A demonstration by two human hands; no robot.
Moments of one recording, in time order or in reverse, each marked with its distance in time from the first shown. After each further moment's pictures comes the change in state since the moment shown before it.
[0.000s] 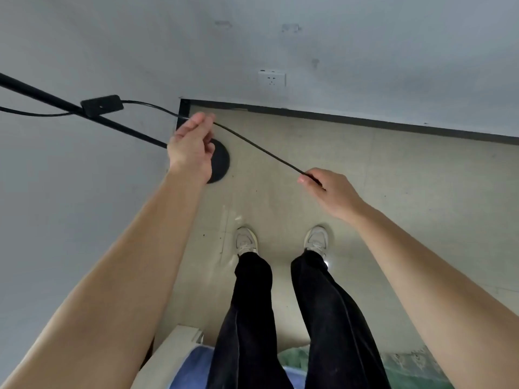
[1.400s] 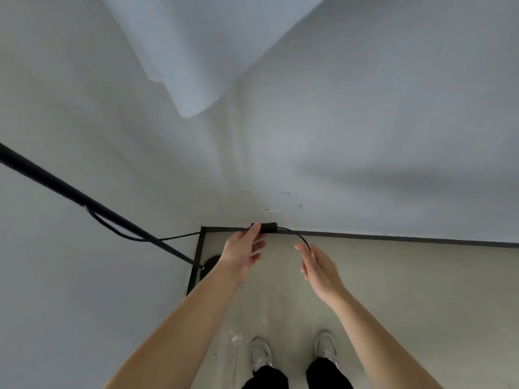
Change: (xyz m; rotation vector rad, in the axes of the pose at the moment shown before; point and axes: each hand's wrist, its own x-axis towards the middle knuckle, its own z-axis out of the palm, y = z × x) left_hand -0.131 0.139 0.023 0.306 -0.391 -0.134; right_hand -0.062 -0.188 -0.073 0.575 0.376 0.167
